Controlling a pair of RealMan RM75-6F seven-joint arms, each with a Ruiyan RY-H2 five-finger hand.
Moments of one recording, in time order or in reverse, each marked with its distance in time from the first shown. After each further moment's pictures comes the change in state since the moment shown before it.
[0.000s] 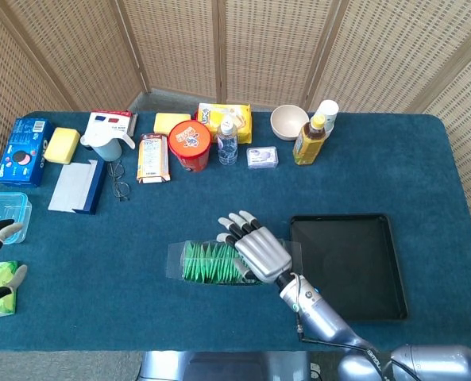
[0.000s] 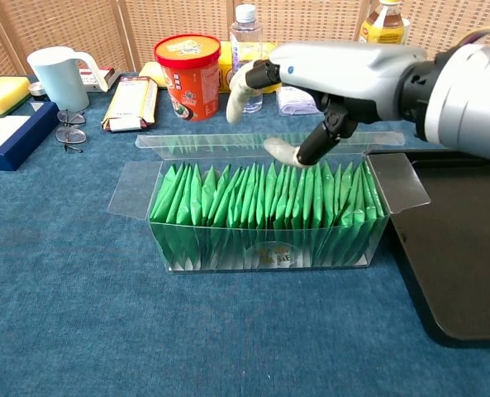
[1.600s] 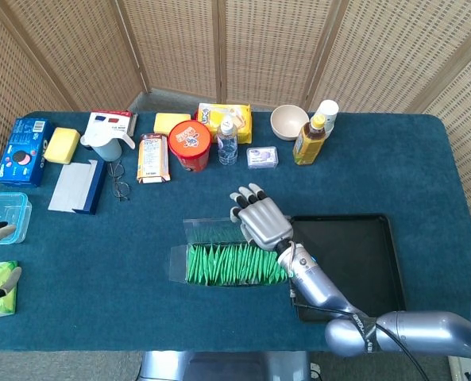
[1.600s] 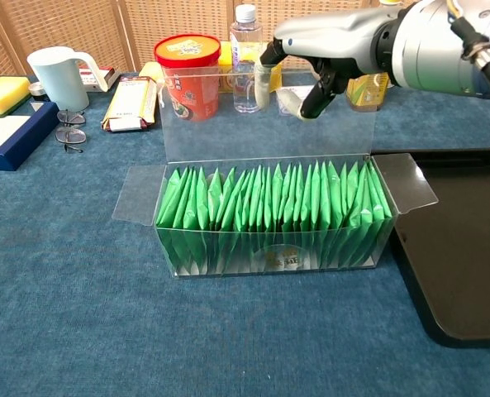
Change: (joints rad) left arm 0.010 -0.001 0.013 0.030 -0.004 0.015 -0.038; right arm 0.240 0.056 -0.011 0.122 0.285 0.020 -0.045
